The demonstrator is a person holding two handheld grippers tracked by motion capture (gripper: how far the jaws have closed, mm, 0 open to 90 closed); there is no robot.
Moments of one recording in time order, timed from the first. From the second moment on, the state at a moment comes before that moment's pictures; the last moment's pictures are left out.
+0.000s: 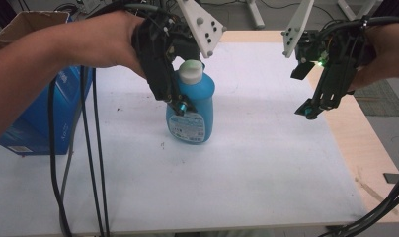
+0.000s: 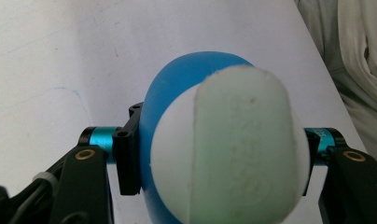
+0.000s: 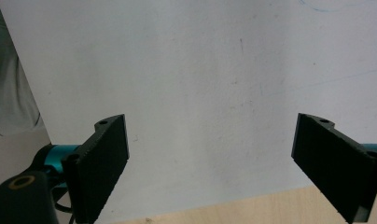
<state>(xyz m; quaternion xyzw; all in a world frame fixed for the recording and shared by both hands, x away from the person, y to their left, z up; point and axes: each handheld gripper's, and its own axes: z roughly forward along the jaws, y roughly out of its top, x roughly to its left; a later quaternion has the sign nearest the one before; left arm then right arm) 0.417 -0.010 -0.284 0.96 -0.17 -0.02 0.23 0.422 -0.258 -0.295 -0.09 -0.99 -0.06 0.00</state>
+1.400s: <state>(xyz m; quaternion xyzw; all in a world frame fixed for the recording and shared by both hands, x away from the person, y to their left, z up) 0.418 -0.017 -0.300 0.96 -0.16 -0.04 0.20 0.423 -0.257 -0.296 -0.08 -0.99 -0.07 0.00</state>
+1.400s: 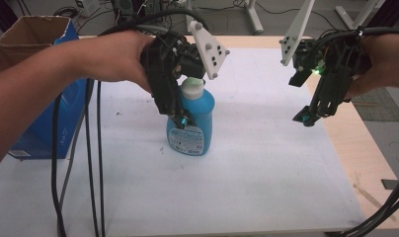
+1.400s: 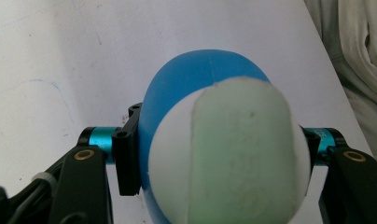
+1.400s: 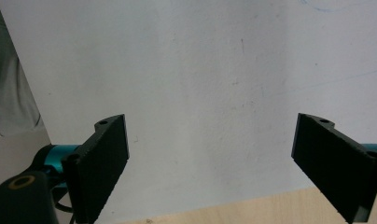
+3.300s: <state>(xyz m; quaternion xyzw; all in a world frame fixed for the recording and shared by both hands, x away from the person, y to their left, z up) 0.425 0.008 -0.231 0.96 -0.06 -0.01 0.28 0.419 -0.257 -0.294 -0.09 -0.99 -0.06 0.00</state>
